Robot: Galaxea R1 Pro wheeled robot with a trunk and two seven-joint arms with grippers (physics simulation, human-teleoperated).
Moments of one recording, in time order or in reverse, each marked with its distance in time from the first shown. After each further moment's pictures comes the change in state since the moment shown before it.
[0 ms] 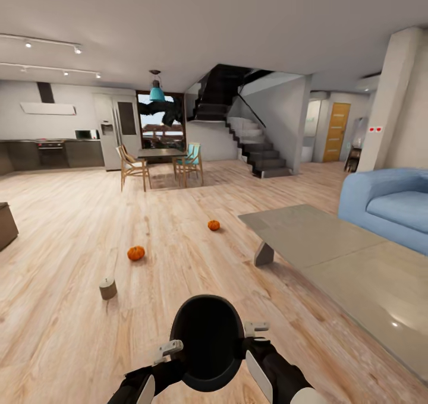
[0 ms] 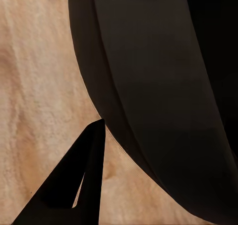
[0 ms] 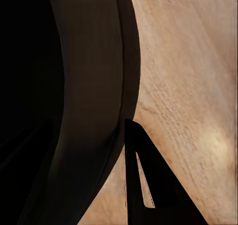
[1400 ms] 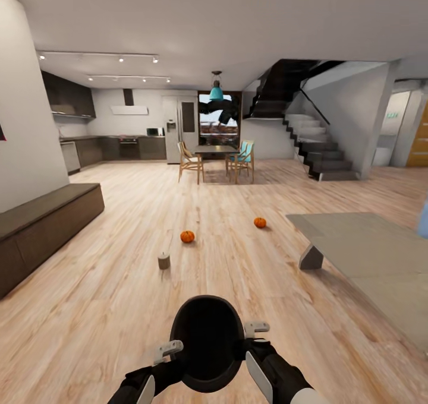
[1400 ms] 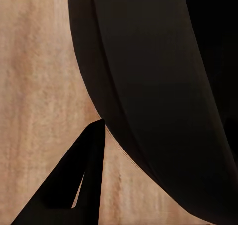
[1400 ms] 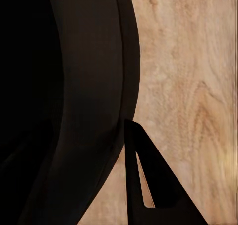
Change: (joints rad) left arm 0.000 0.000 0.002 0.001 -0.012 0.000 -0.001; right arm 0.000 0.000 0.005 0.009 -0.012 -0.008 -0.004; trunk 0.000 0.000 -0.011
